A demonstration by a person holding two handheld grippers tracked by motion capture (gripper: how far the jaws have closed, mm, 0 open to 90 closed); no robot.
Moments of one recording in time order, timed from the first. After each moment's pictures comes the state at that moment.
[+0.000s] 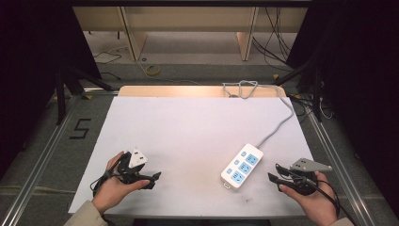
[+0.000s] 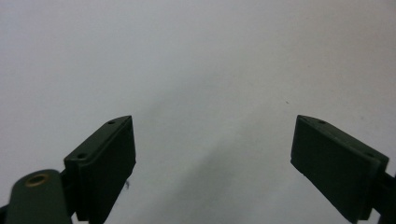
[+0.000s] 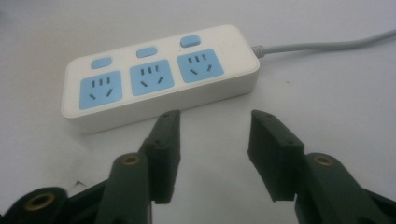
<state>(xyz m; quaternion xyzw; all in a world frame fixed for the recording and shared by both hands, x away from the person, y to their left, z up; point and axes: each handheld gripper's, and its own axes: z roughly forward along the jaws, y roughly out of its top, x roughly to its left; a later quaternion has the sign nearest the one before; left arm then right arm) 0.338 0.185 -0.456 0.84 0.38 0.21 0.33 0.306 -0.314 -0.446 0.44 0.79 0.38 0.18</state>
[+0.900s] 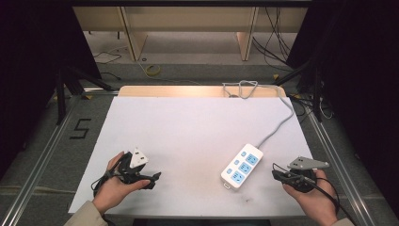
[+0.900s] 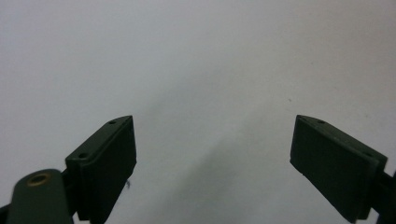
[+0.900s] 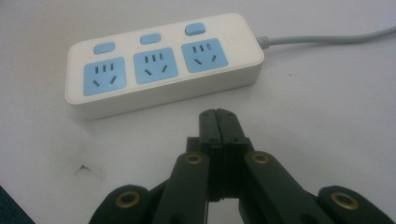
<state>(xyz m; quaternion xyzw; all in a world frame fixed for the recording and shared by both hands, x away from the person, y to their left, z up) 0.338 0.183 -0.457 0.84 0.38 0.21 0.33 0.307 -0.309 -0.436 0.43 0.82 0.34 0.18</state>
